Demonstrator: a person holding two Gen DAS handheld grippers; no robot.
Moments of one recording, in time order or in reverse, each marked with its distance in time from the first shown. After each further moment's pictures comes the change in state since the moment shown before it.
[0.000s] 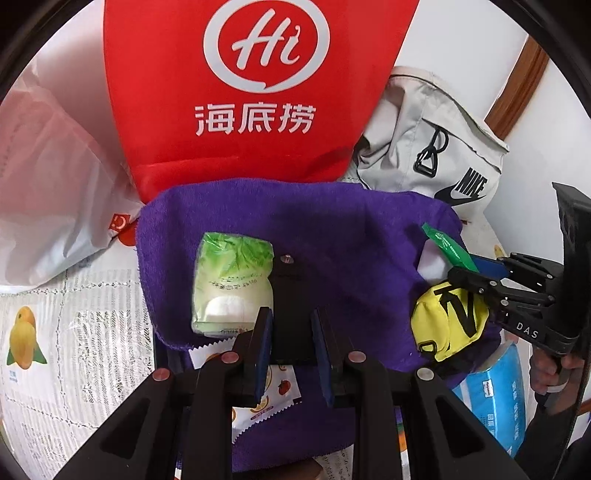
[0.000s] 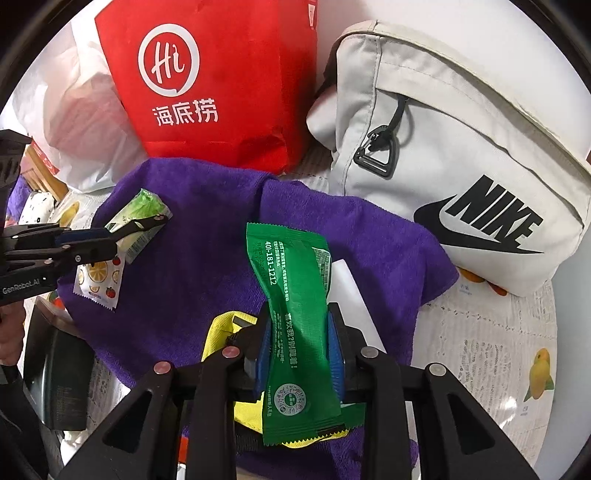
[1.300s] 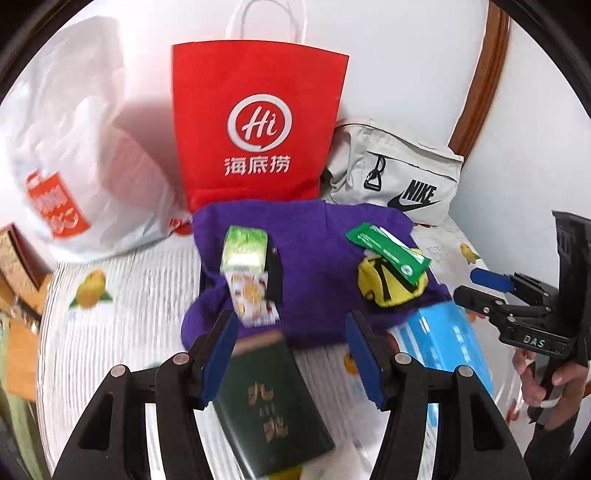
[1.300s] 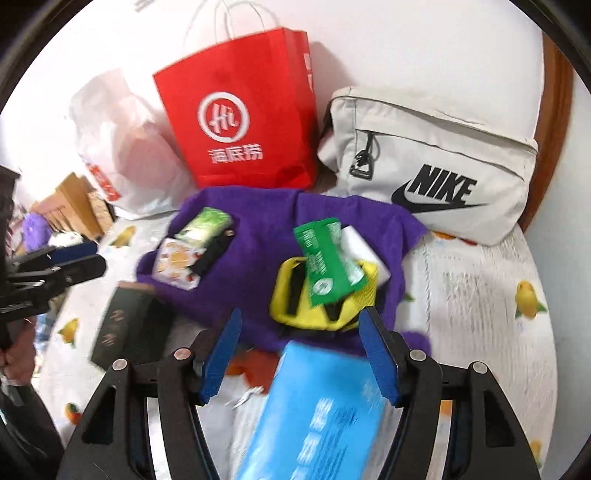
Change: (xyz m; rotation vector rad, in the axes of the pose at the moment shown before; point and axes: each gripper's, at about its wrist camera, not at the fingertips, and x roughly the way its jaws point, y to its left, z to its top) left arm -0.130 -0.037 -0.077 0.009 -0.157 0.069; right arm -0.118 0.020 -0.082 0.124 -0.169 0.073
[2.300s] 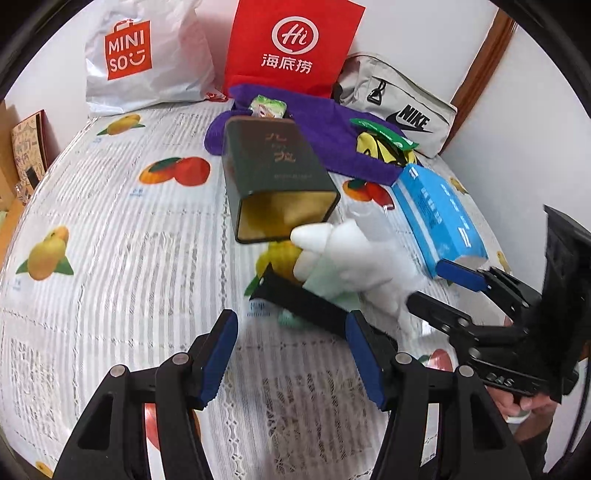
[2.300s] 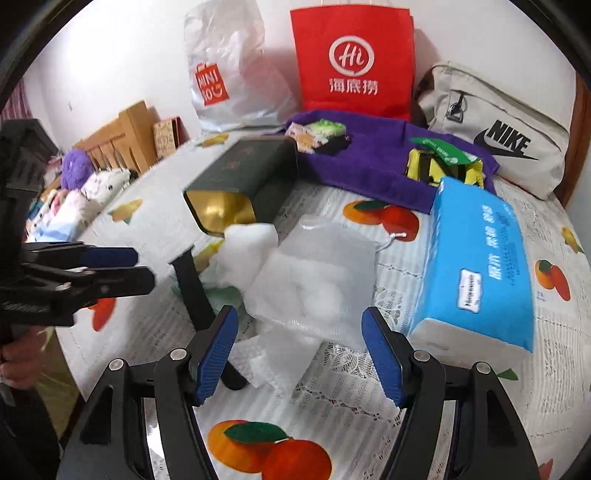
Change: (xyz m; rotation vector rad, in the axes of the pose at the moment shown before) left arm -0.037 0.006 -0.186 -0.135 0.102 -0.031; right arm -0.006 0.113 -0.165 -0.188 0.025 0.088
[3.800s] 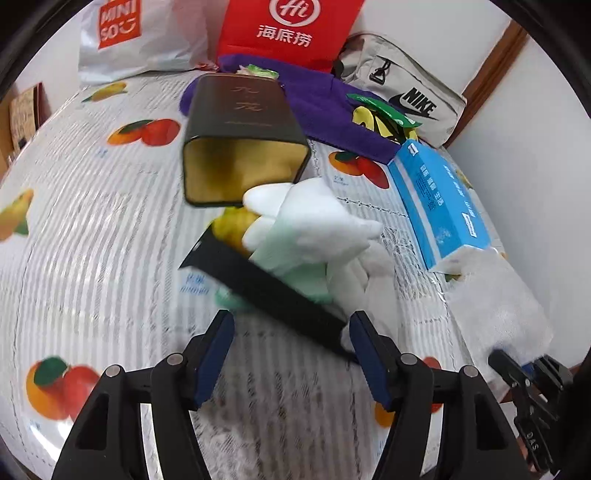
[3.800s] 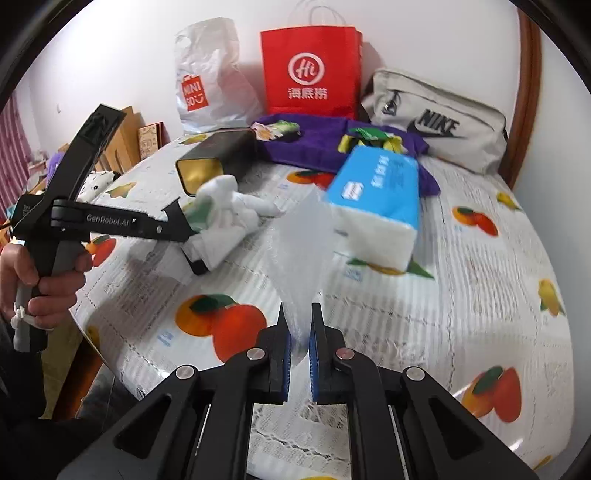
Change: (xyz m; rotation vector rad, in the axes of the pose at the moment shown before) left arm 0.040 -0.034 -0.010 -0.072 0.046 0.006; right arm -0.082 -0.032 -0.086 0.039 -0.062 -0.107
